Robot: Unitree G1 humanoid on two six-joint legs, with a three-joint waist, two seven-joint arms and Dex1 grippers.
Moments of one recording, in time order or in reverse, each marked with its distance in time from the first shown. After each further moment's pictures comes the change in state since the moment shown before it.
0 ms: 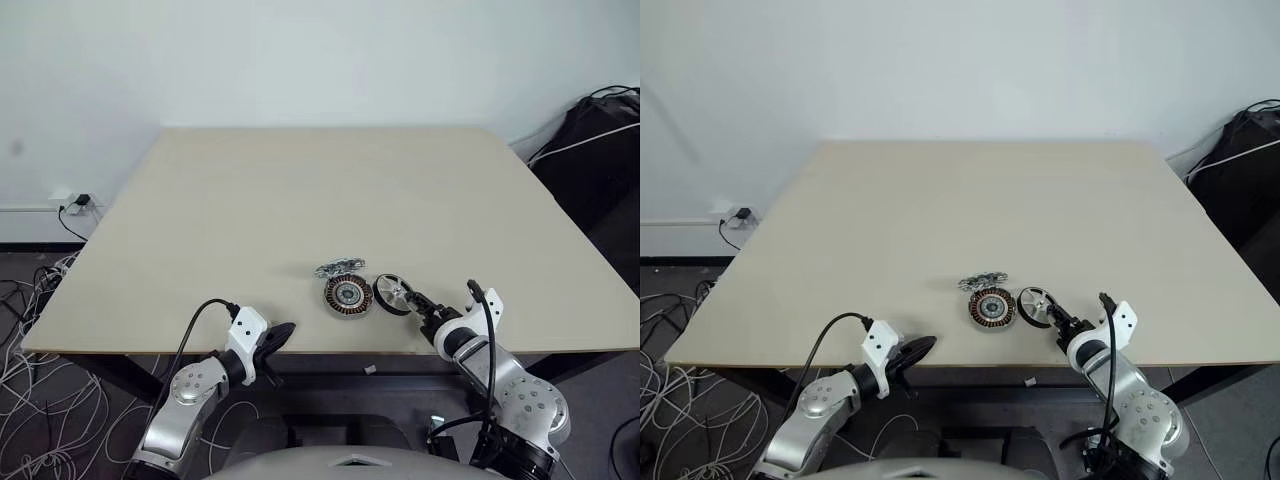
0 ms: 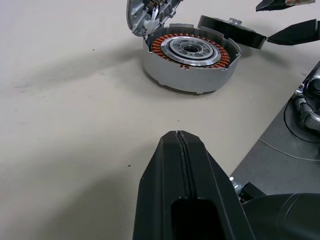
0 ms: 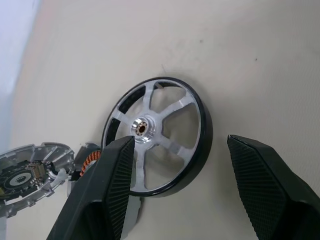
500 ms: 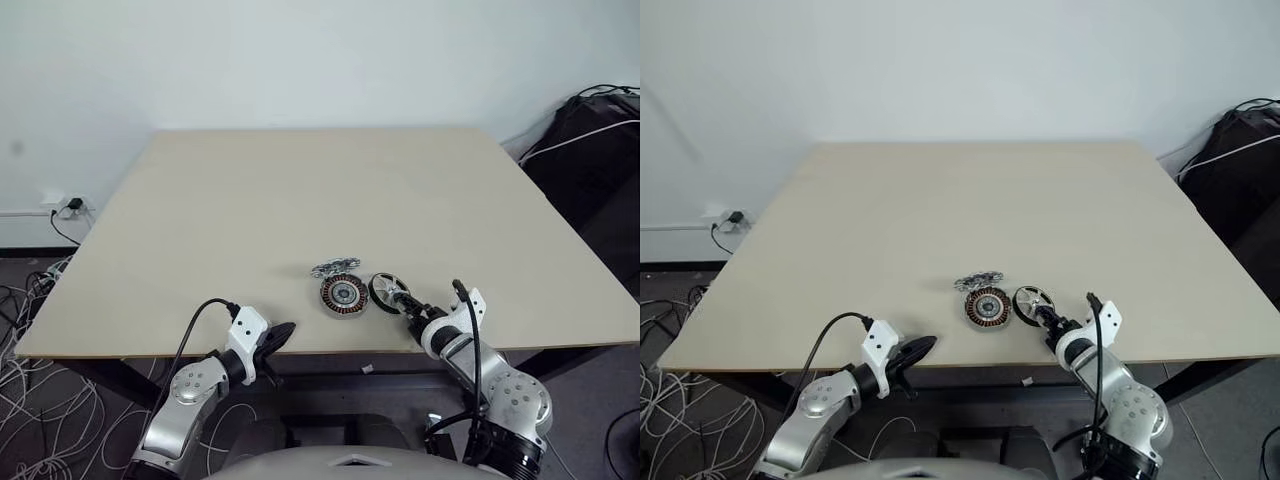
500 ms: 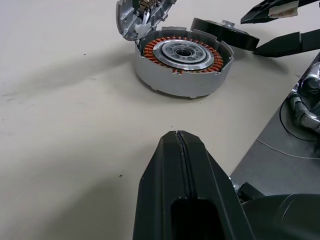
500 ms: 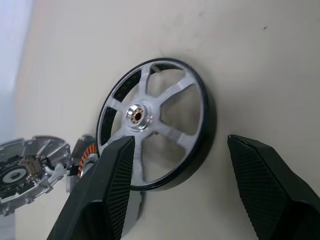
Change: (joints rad) left arm -0.002 0.000 0.000 0.000 0.000 0.000 -0.002; right arm -0.003 -0.004 0.073 0.089 0.056 -0.052 -0.022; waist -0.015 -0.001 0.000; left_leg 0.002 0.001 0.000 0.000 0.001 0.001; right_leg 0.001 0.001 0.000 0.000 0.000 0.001
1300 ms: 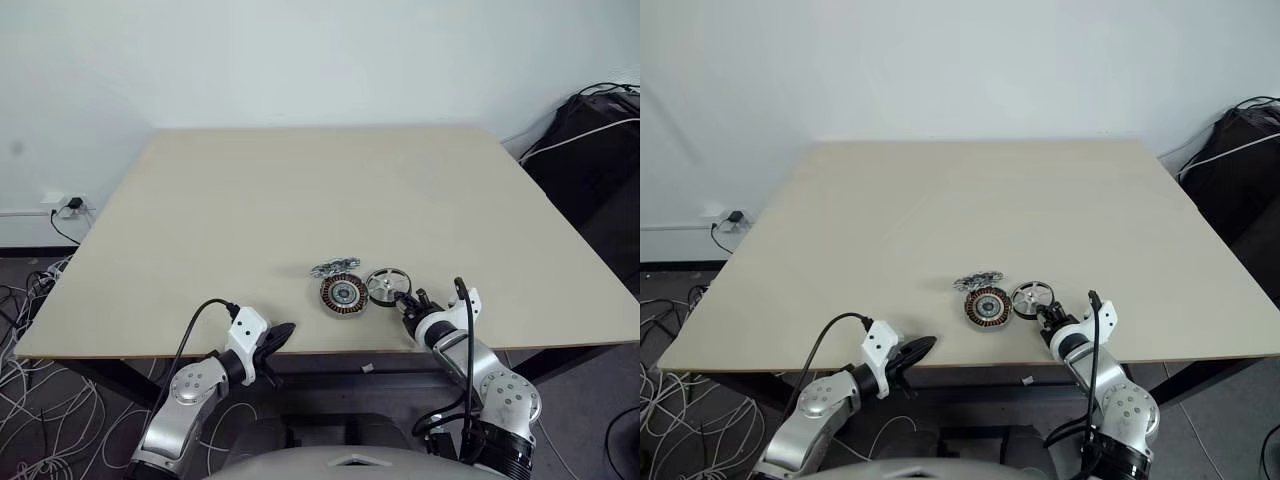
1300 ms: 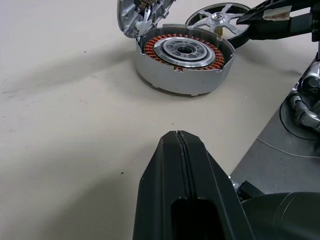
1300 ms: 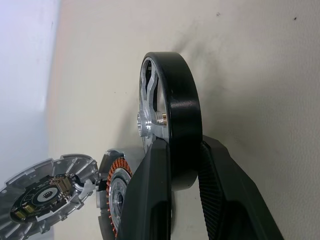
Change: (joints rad) left arm 0.001 0.003 0.000 0.000 0.000 0.000 0.000; right arm 0.010 -0.006 0.051 0.065 0.140 -0.162 -0.049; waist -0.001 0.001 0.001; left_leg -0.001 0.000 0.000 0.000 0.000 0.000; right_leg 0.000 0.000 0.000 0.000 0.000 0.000
